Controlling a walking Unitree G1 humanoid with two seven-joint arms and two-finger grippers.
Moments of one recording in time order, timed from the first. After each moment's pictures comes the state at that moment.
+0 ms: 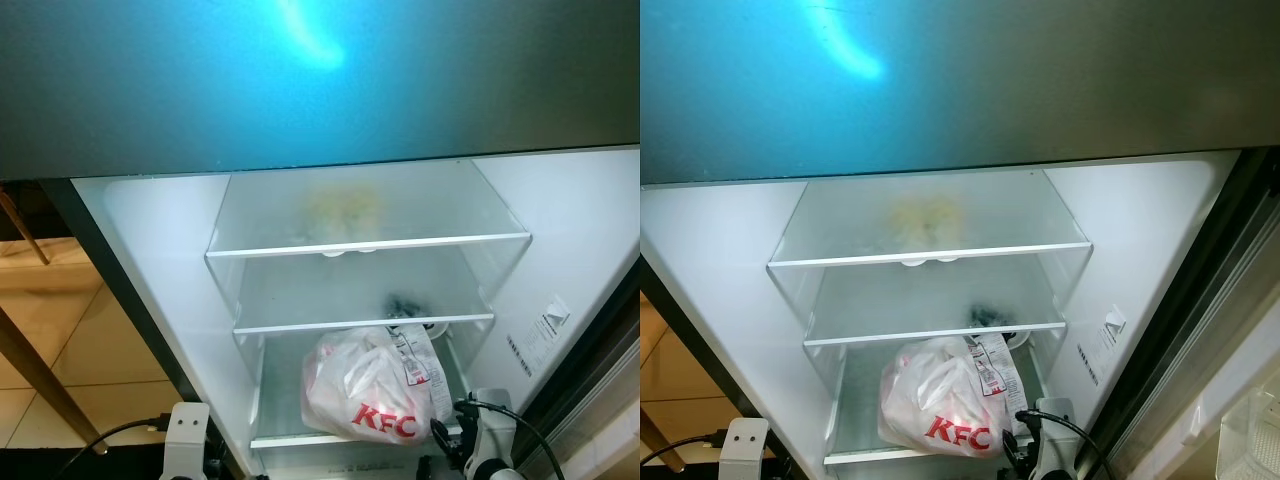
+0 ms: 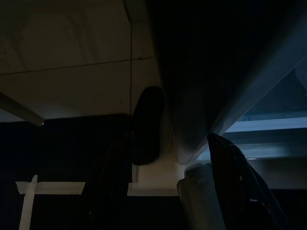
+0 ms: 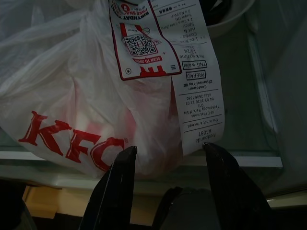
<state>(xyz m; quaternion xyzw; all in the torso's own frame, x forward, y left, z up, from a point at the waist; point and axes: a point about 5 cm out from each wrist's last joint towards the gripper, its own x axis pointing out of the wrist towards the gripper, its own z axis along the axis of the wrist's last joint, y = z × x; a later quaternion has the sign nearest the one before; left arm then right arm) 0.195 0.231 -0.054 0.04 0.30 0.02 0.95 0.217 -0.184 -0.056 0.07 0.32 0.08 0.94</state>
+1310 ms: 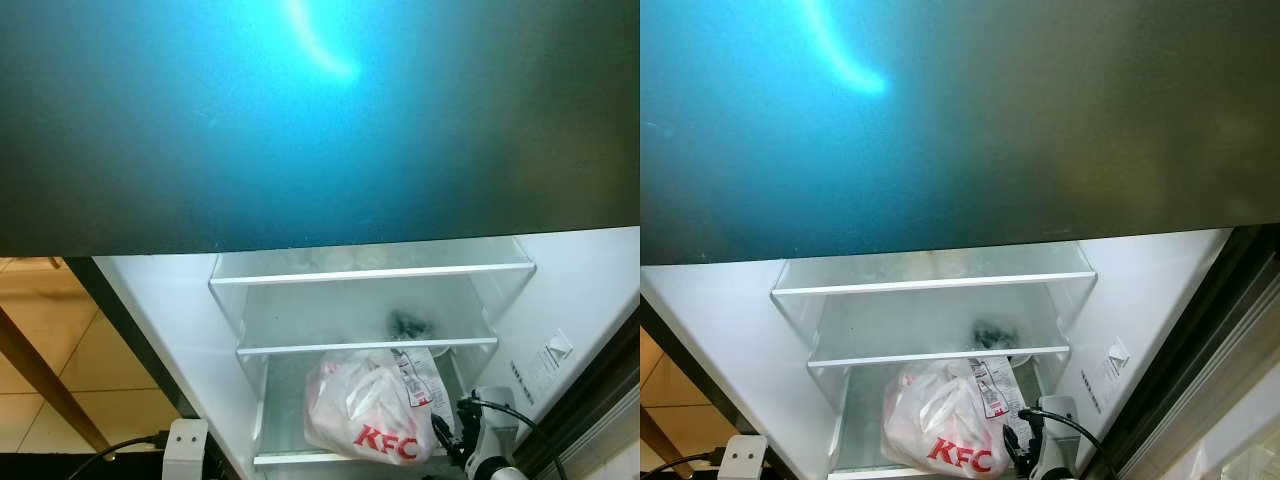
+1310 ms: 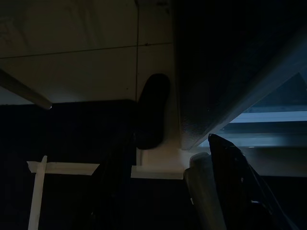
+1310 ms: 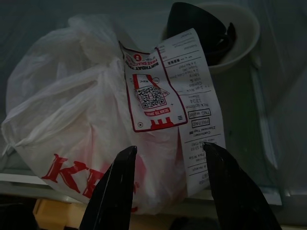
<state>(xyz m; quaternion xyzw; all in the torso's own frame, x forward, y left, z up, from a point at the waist) 0.177 0.231 -0.065 0.03 0.33 0.02 0.94 0.219 -0.184 -0.052 0.08 0.30 0.09 0.95</state>
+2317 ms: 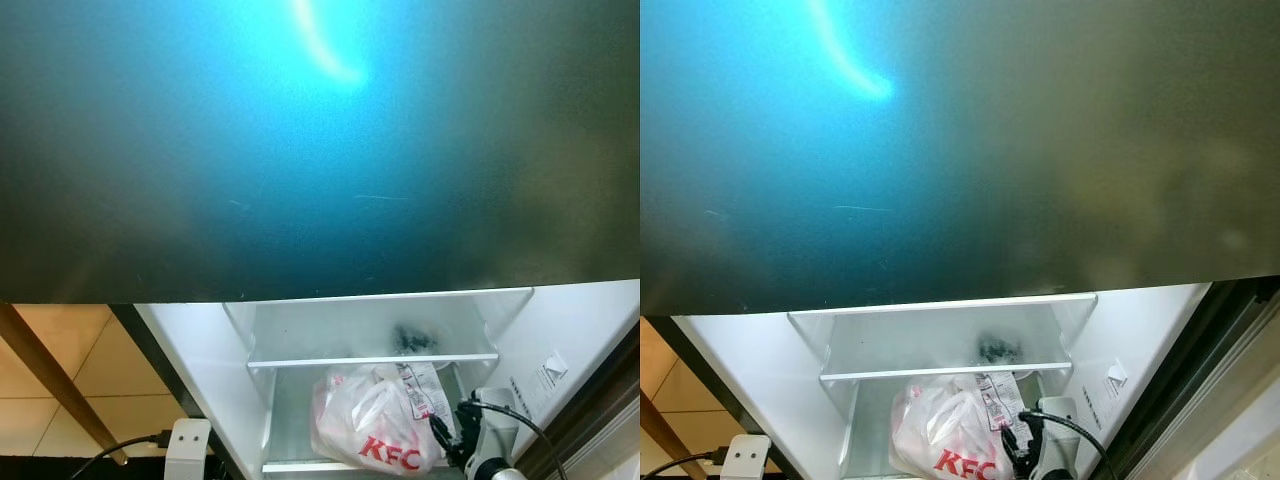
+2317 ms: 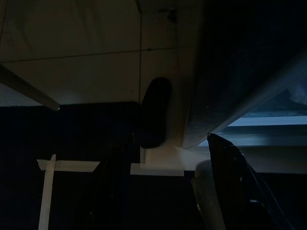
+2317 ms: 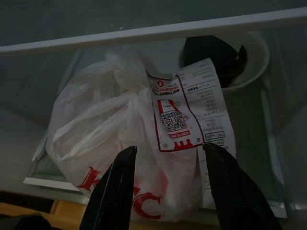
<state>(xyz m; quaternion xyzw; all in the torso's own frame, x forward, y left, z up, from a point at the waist) 0.178 0.230 -0.066 0.03 0.34 0.01 0.94 0.217 -0.183 -0.053 0.08 0.30 0.10 0.95</state>
